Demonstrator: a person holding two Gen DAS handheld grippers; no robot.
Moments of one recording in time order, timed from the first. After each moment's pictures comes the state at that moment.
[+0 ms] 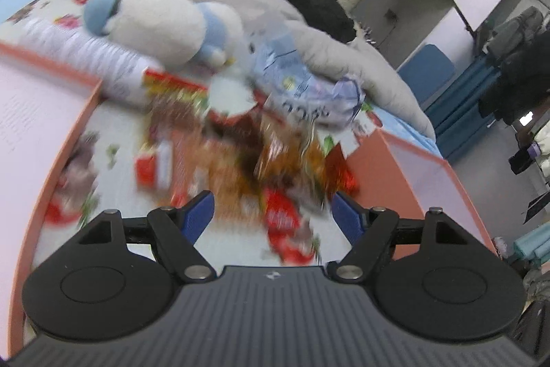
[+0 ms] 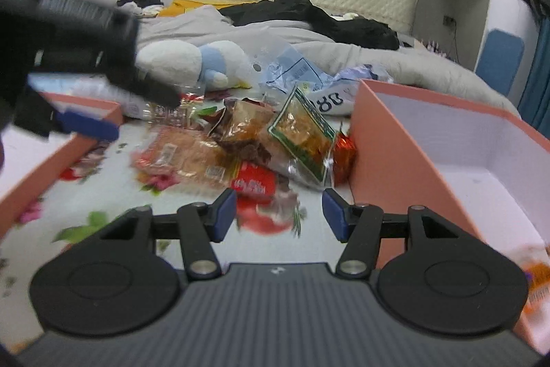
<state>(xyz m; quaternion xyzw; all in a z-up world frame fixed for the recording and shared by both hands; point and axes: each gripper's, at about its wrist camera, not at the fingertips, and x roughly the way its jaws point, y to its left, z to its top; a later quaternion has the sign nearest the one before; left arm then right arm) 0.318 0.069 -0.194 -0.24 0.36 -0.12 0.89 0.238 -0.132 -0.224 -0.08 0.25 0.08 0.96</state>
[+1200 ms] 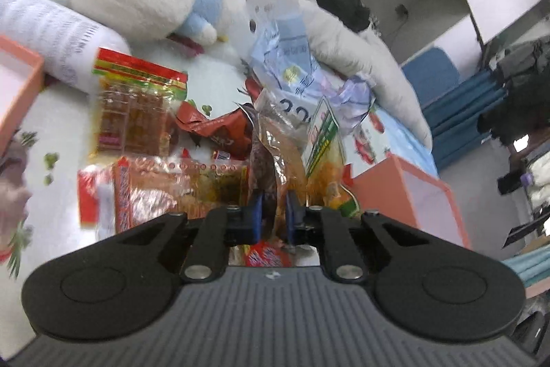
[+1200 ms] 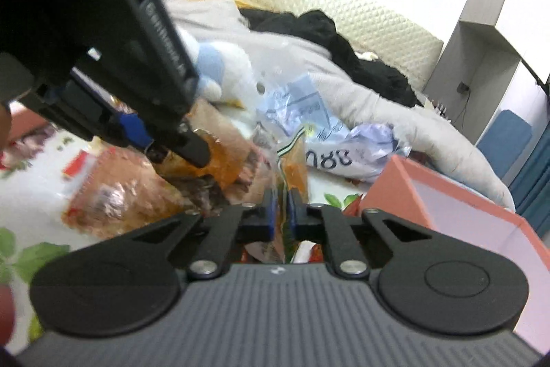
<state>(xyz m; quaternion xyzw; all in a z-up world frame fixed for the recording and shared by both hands) 0.389 0.063 -0.219 -0.31 0.40 -0.13 0.85 0.287 -0.107 -0.215 -0.21 0.20 0.09 0.95</state>
